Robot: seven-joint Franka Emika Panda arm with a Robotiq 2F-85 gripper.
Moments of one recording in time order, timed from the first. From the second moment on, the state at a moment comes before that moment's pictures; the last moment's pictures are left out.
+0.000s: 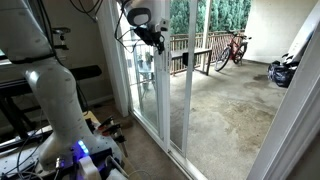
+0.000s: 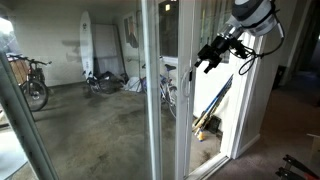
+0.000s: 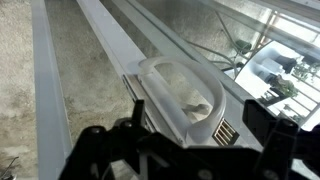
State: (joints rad) arm 0.10 -0.17 0.01 -2.27 0.66 2.48 -0.23
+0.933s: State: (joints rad) arm 0.09 0.01 0.02 -2.11 0.66 2.49 -0.21
